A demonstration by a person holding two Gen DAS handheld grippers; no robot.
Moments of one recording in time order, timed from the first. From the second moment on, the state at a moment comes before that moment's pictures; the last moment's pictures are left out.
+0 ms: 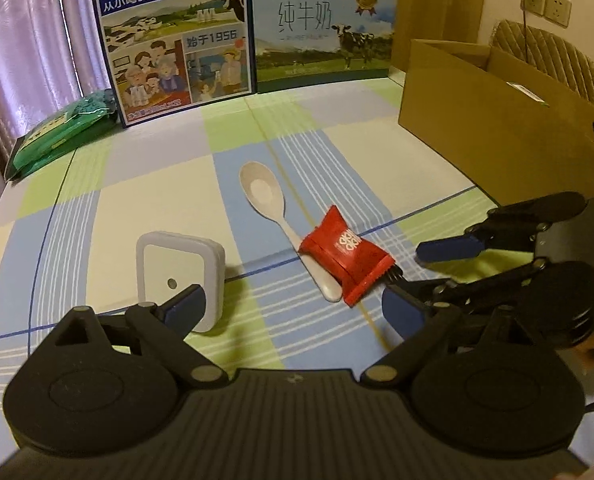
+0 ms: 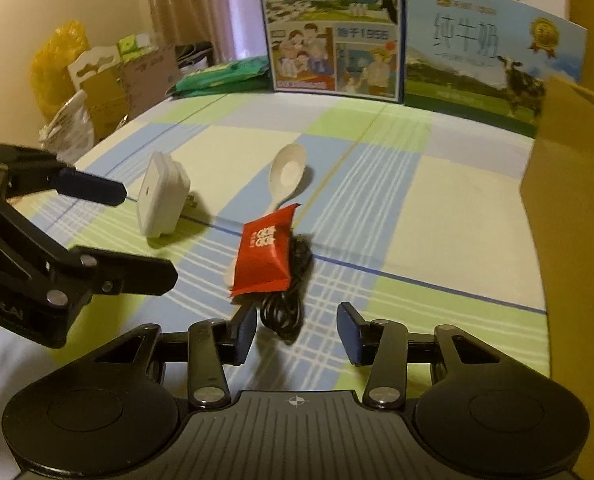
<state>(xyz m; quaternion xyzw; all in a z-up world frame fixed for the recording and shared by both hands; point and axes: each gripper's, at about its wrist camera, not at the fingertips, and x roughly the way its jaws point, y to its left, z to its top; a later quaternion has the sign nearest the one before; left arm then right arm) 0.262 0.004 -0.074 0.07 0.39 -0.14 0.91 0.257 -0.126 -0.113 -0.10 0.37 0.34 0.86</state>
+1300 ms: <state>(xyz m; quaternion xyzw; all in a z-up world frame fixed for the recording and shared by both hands) 0.305 -0.037 -0.115 0.03 0.39 -0.22 0.89 0.275 -0.176 -0.109 -0.04 0.41 0.21 0.89</state>
